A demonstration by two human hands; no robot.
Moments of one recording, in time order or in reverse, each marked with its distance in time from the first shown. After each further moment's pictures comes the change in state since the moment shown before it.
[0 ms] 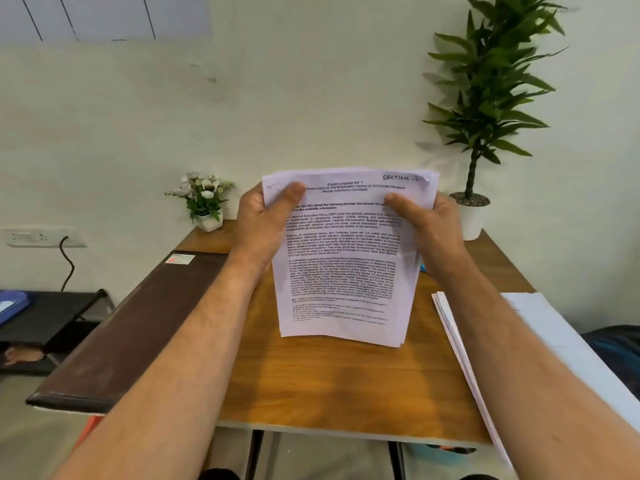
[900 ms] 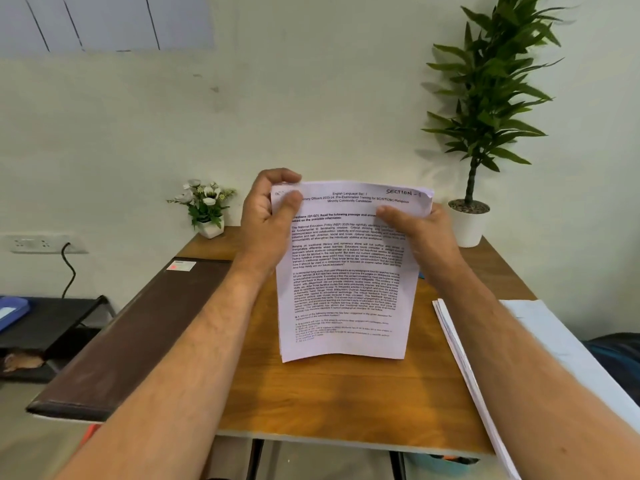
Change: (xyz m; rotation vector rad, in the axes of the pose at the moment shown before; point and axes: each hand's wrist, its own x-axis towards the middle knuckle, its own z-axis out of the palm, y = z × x) left_hand 0.004 0.000 0.005 0.116 0.004 0.183; right_hand 0.000 -0.002 0.002 -0.070 -0.030 0.072
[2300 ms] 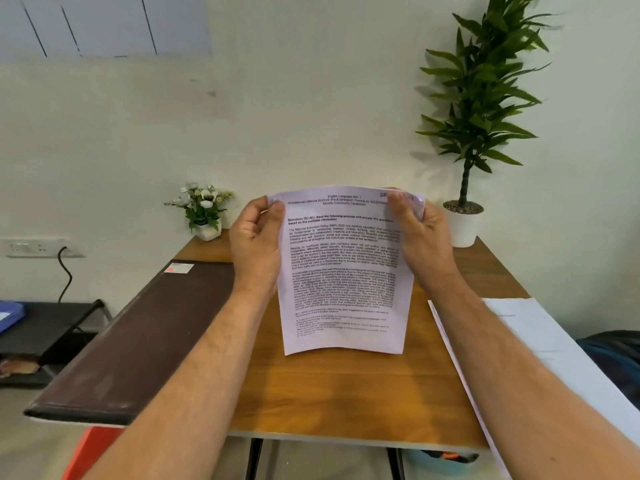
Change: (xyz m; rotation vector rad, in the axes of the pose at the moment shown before) left_hand -0.017 -0.004 0.003 -0.247 0.235 -0.129; right_hand -0.006 -0.006 0.008 -0.092 0.034 -0.274
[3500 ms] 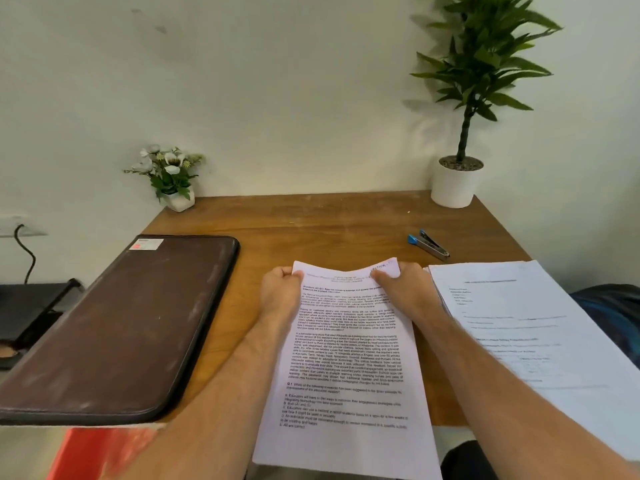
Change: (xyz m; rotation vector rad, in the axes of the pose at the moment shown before) left_hand -0.044 -0.148 -0.018 0.512 0.052 -0.697; right_hand -0.048 0.151 -0.027 -0.711 -0.086 0.790
